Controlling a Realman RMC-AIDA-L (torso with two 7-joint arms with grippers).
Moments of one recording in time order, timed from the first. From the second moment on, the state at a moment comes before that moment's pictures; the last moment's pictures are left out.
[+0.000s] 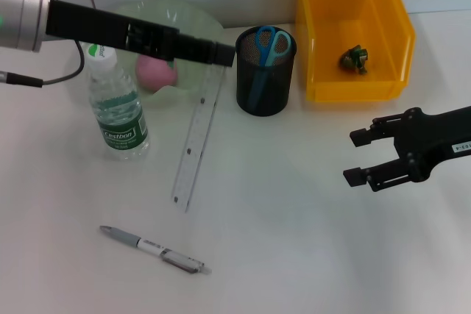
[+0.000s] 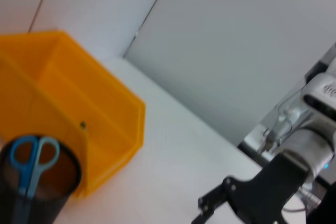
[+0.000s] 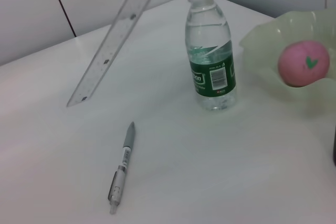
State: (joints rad) left arm -0.83 -2.06 0.82 1.09 2.09 1.76 -2.35; right arm 0.53 2.03 -0.72 -1.00 -2.24 -1.76 1.63
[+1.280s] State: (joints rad) left arm -0.67 -2.08 1.04 0.65 1.18 1.52 -1.51; right arm 0.49 2.04 -0.66 -1.01 -2.15 -1.78 1.68
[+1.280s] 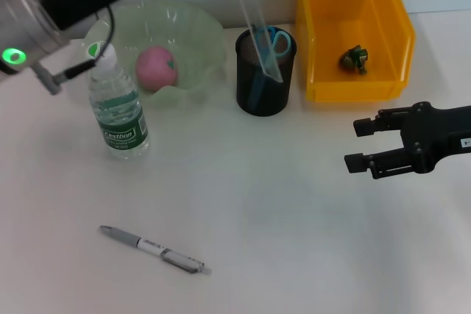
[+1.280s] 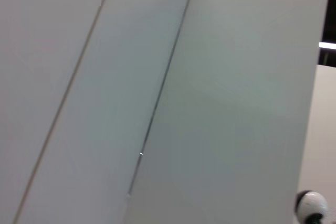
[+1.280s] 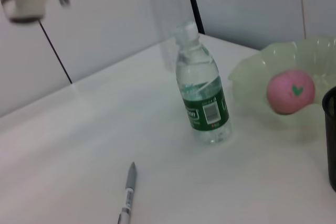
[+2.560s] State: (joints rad) left arm -0.54 -2.08 2.05 0.63 0.02 1.01 -0.58; right arm 0.36 2.09 -0.65 -0.53 -1.54 -1.67 0.84
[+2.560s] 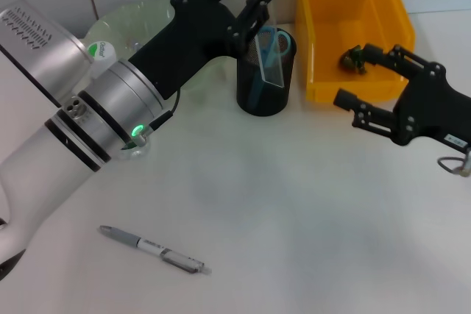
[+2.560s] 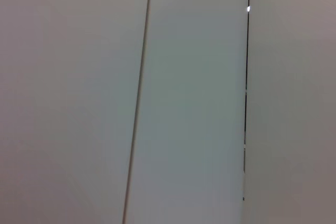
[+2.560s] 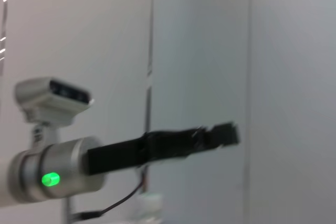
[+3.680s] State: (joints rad) left arm -0.48 -2.08 2.11 0.79 0.02 0.84 -0.46; right arm 0.62 2.09 -0.65 -0.15 -1.41 -1.45 0.49
